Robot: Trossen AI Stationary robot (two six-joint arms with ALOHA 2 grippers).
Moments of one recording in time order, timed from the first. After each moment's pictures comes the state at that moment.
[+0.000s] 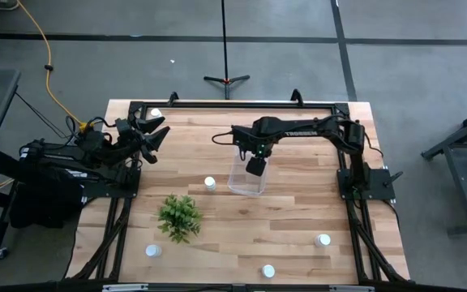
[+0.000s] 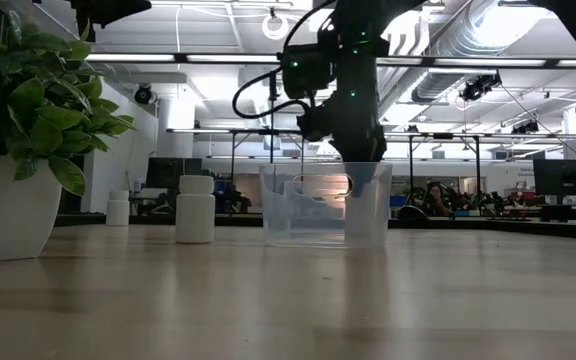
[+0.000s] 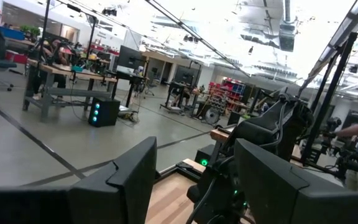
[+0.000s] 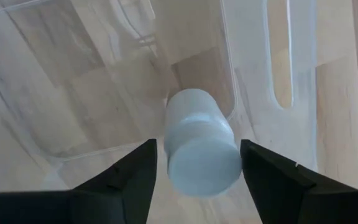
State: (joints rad) left arm -0.12 0.40 0.46 0.21 -0.67 -0.11; right arm -0.23 2.01 1.59 -1.12 0.01 0.18
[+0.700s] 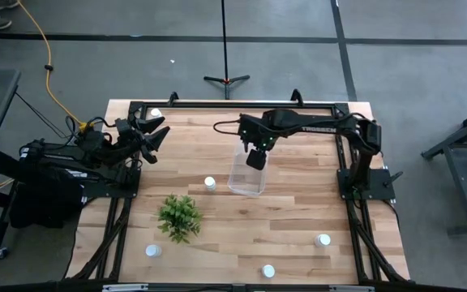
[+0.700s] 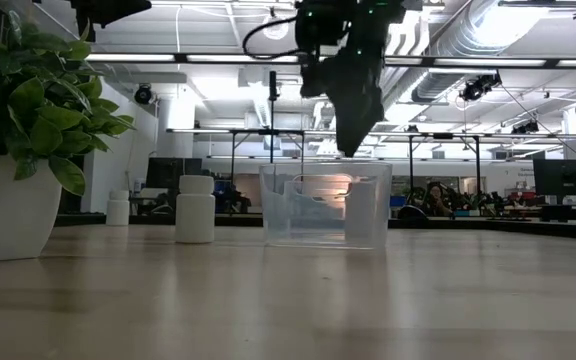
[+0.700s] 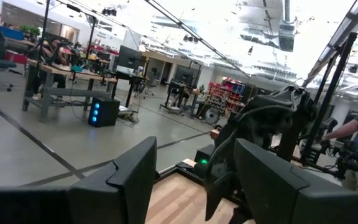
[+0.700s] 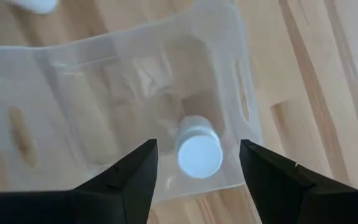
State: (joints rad) left arm -0.12 0.40 0.46 0.21 -0.67 -0.11; right arm -0.23 1.85 1.59 -1.05 -0.01 0.16
